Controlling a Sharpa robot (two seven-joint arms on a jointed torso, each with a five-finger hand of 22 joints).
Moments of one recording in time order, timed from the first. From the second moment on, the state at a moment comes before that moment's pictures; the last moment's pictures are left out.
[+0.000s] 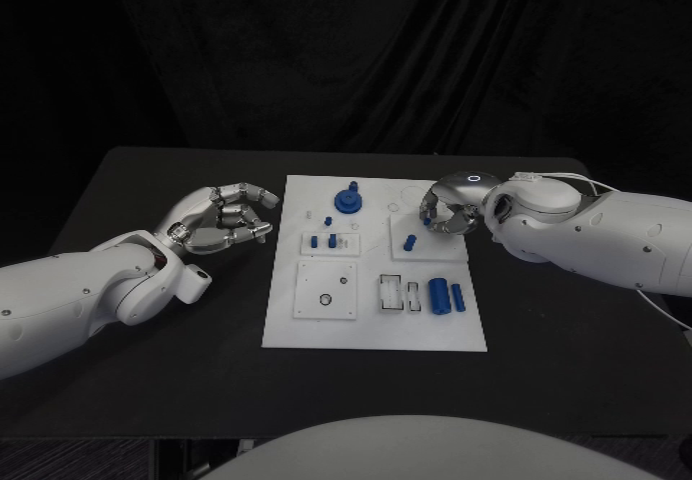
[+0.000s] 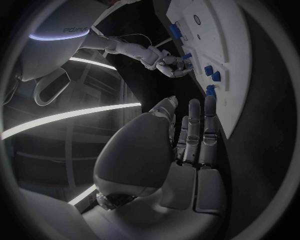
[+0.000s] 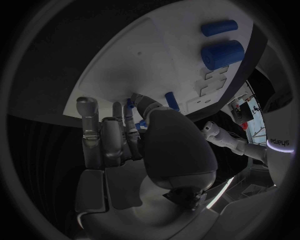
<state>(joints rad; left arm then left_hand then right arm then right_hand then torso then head) 1.18 -0.97 -0.21 1.39 -0.52 -0.13 0.68 1.62 -0.03 0.12 0.16 0.33 0.50 -0.01 0.54 0.29 0.32 0.15 0.73 0.50 0.76 0.08 0.94 0.54 0.17 0.84 0.17 0.39 1.13 1.31 -0.75 -0.25 1.29 -1.61 -0.22 -0.03 1.38 -0.08 0.34 0.08 0.28 0.90 0.13 0.12 0.46 0.79 0.11 0.50 0.52 1.40 0.03 1.35 1.22 0.14 1.25 0.13 0.75 1.31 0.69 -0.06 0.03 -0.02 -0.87</state>
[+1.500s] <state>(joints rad) 1.17 -0.97 -0.21 1.39 -0.52 -0.11 0.68 1.64 0.00 0.07 0.12 0.33 0.52 0.00 0.53 0.23 0.30 0.17 0.77 0.40 0.65 0.12 0.75 0.45 0.15 0.78 0.18 0.38 1.25 1.31 -0.77 -0.25 1.30 -1.58 -0.27 0.00 1.40 -0.05 0.35 0.02 0.28 1.01 0.13 0.17 0.49 0.96 0.07 0.44 0.44 1.42 0.00 1.37 1.23 0.14 1.28 0.11 0.82 1.31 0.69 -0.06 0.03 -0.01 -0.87</state>
